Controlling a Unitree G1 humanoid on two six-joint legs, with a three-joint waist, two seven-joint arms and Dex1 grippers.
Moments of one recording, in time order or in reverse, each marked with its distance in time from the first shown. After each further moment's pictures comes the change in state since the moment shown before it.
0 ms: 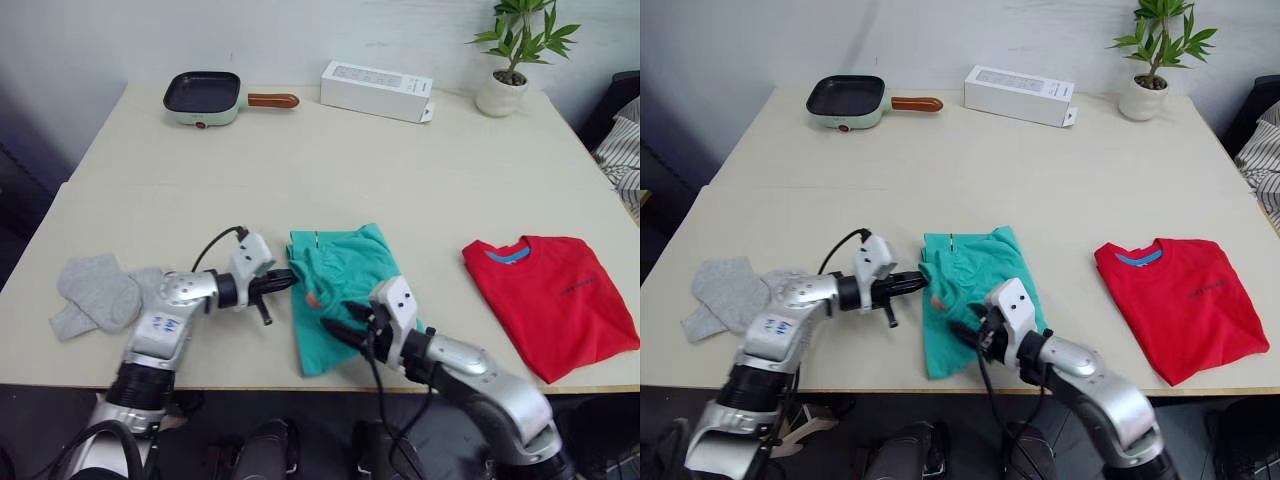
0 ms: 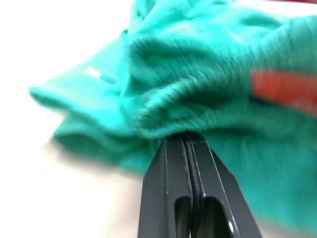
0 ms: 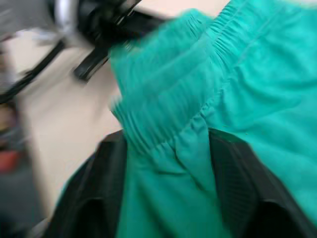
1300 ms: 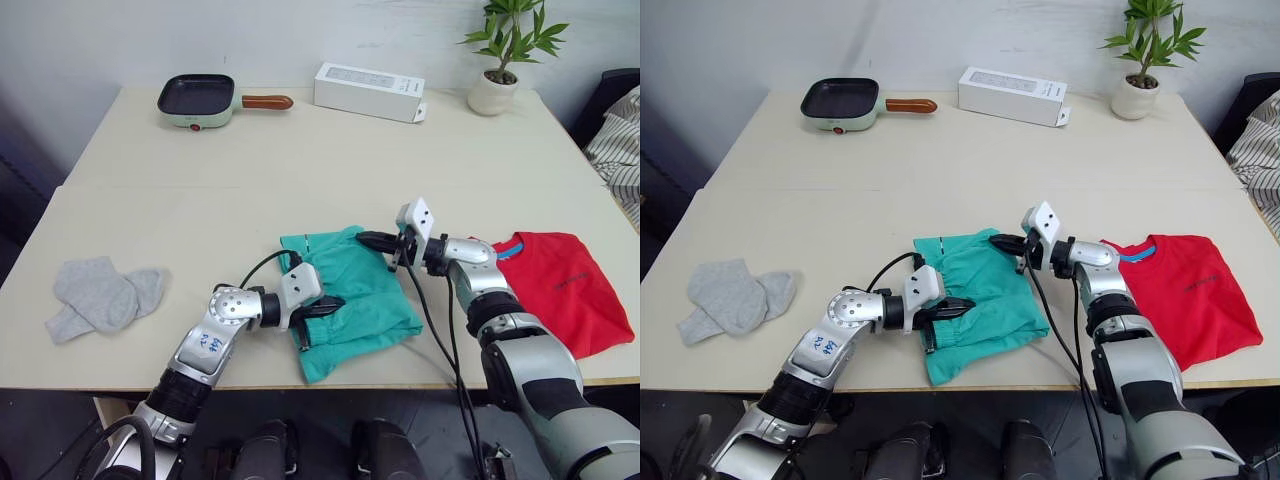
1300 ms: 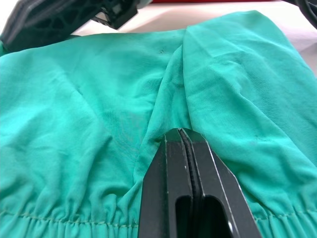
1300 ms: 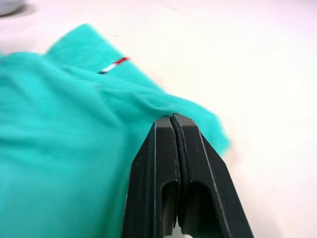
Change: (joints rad) left arm 0.015 -0.236 -0.212 0.104 0.143 -0.328 0.066; right arm -0.852 0.162 -0.183 1.783 -0.474 -1.120 0.508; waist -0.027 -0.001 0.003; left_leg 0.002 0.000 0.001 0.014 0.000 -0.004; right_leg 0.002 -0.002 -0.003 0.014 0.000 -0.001
